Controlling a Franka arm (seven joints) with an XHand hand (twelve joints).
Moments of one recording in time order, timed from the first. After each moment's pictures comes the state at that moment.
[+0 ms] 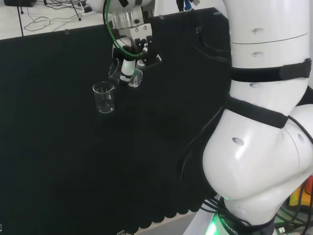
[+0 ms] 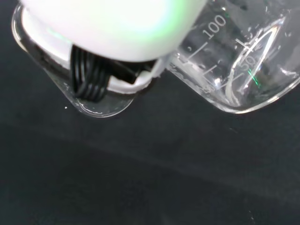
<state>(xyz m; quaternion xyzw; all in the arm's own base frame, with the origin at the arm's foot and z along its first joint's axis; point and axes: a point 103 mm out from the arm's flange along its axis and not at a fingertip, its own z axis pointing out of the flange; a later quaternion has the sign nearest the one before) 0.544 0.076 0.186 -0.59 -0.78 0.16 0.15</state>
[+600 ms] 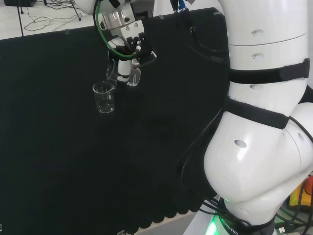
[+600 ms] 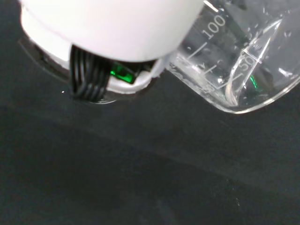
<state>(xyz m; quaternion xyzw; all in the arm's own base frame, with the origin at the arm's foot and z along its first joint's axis) 0.537 0.091 0.197 -0.58 -0.77 0.21 0.13</state>
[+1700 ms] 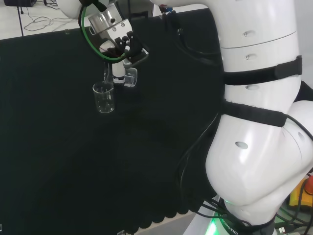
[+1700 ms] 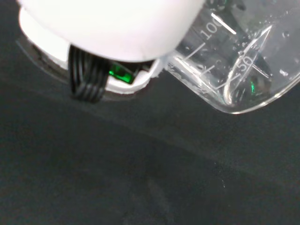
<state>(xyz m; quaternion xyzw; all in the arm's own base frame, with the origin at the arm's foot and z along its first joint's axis) 0.535 0.111 0.202 -0.58 -0.76 0.28 0.10</state>
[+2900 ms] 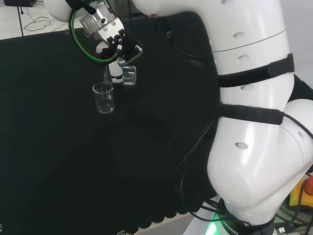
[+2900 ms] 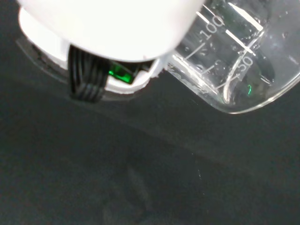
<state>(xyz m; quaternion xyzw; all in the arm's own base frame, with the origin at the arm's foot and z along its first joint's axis) 0.539 0.121 0.208 -0.58 -0.74 0.34 0.08</state>
